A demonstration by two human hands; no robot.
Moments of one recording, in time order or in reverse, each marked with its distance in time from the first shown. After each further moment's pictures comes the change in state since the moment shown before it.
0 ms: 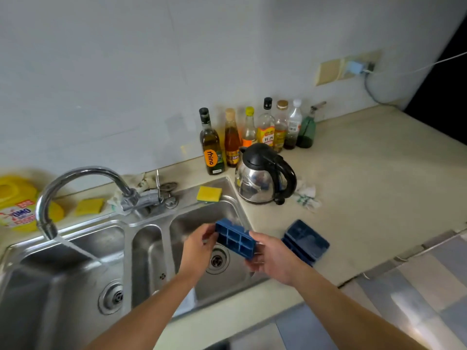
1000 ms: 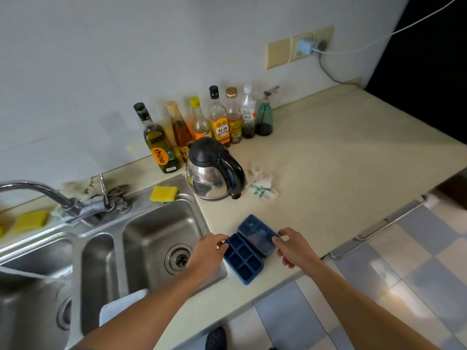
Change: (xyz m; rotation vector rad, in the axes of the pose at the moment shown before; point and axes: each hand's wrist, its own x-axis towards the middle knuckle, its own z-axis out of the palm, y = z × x) left_hand 0.010 0.027 0.144 0.519 -0.375 0.010; right_hand -0.023 -0.014 -0.185 -0.679 0.500 -0.021
